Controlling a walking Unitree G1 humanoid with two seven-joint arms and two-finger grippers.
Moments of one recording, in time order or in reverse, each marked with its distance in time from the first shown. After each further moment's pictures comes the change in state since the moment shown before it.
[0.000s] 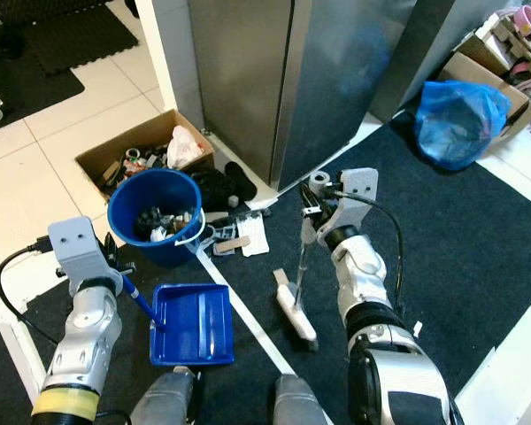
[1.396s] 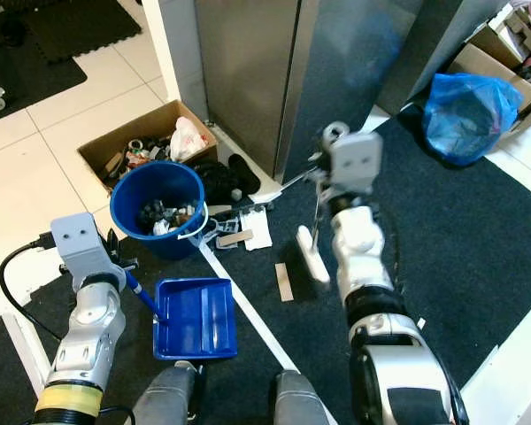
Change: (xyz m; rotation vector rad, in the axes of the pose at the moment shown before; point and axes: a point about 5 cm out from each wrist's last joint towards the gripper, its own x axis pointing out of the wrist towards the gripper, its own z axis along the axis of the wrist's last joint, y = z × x) left arm 0.001 -0.005 0.004 -0.011 -0.009 -0.001; right arm 0.011 0.008 0.025 -0.446 -0.127 -0.302
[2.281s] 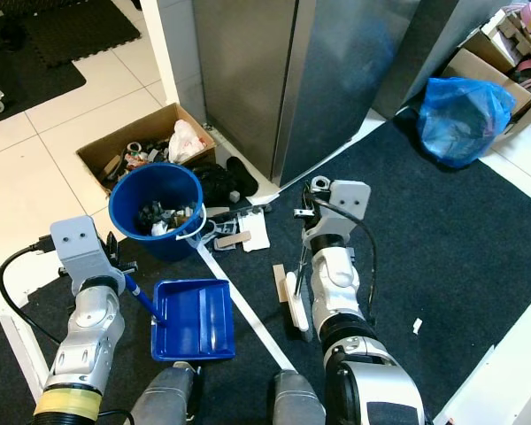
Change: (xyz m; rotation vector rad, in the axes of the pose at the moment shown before) left arm -0.002 0.002 -0.003 0.006 0.009 0.001; right arm -0.017 0.024 -0.032 0.463 0.119 0.046
